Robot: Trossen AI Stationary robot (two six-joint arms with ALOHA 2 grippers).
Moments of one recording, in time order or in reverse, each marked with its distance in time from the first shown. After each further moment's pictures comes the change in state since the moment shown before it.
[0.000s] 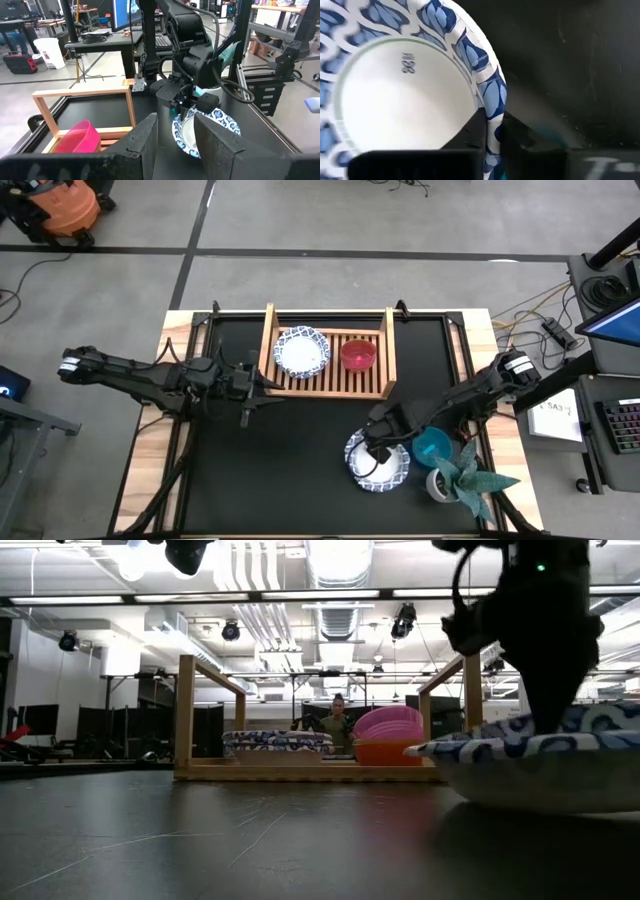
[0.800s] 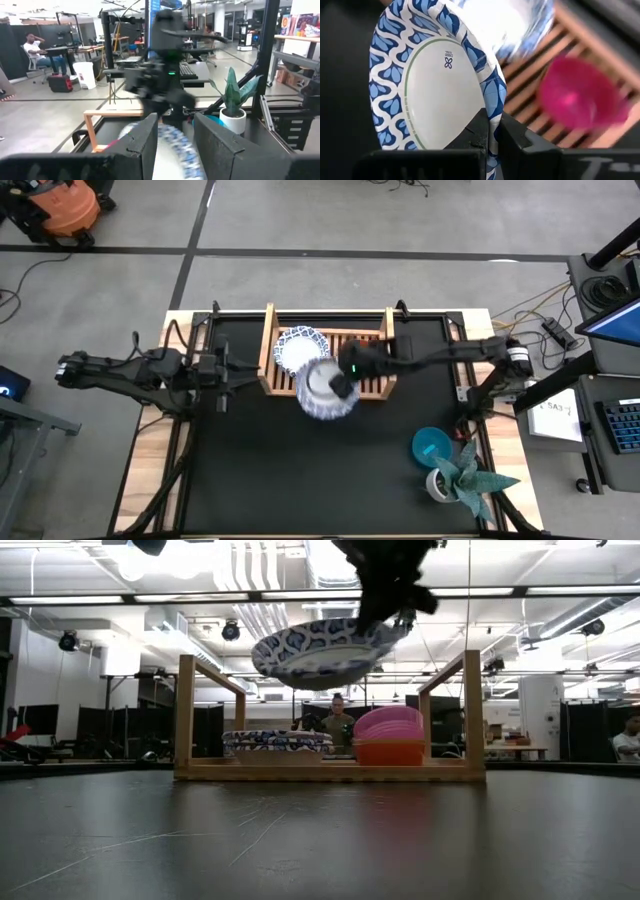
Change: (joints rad) left arm 0.000 -0.247 0.000 -0.096 -0.134 0.019; right arm -0.362 -0.001 0.446 0.047 0.257 -0.434
